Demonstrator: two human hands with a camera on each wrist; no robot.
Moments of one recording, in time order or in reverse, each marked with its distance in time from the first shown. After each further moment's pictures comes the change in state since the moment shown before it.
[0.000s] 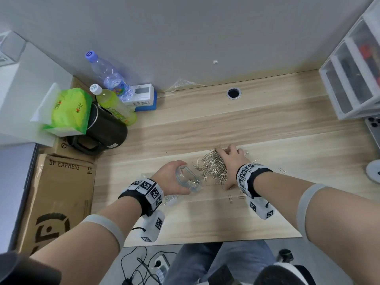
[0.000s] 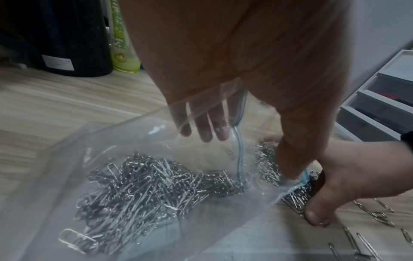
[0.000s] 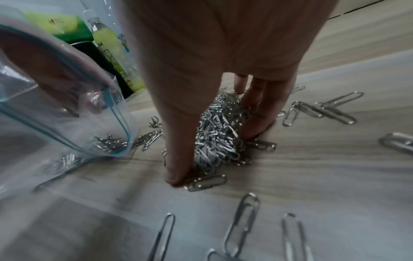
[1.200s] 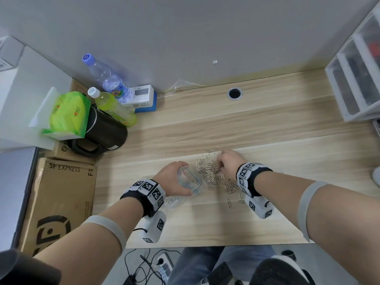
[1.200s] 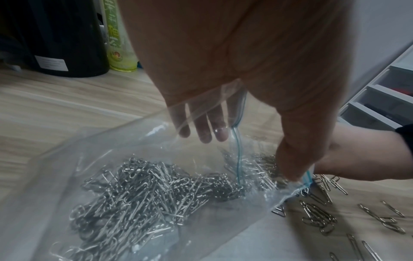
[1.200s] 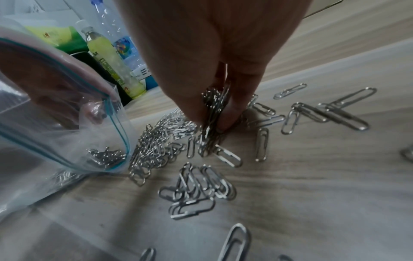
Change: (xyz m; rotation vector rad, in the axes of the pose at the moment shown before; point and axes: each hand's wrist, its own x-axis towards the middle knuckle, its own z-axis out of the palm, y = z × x) left_hand 0.012 0.011 0.000 0.009 -0.008 0.013; right_hand 0.020 0.005 -0.007 0.131 0.065 -0.176
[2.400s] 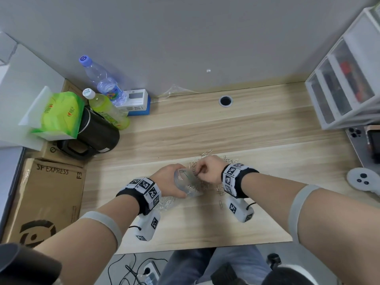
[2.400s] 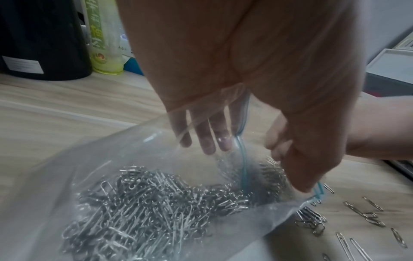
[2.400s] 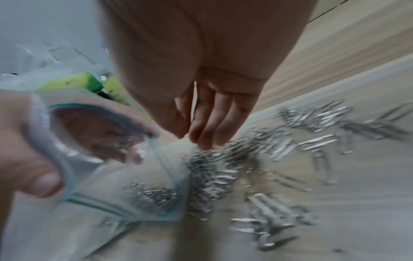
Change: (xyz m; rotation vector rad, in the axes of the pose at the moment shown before) left_hand 0.002 0.004 -0.003 -0.077 -0.102 0.019; right_hand -0.020 -0.041 -0.015 0.365 -0.026 -0.046
